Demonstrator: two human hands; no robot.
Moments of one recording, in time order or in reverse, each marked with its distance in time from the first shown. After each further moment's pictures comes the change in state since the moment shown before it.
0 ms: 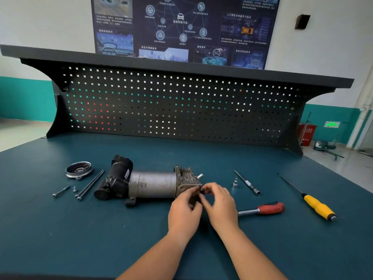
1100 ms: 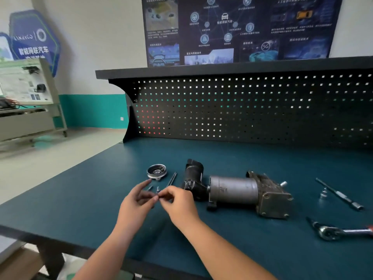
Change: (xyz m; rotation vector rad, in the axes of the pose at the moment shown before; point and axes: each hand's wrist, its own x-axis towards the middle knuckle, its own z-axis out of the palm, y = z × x) left_hand 0.001 -0.065 -0.295 -0.016 0.286 -0.101; right_hand -0.009 -0.226 0.168 0.614 -0.381 -0.153
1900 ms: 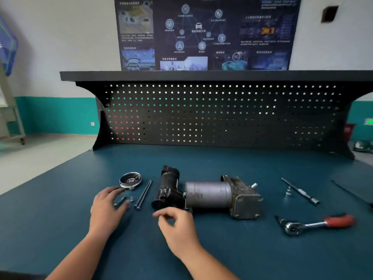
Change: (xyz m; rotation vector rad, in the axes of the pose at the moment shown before) left_hand 0.061 -0.045 0.003 0.705 0.116 0.216; right_hand -0.044 0.009 -0.035 0.126 0.112 0.176
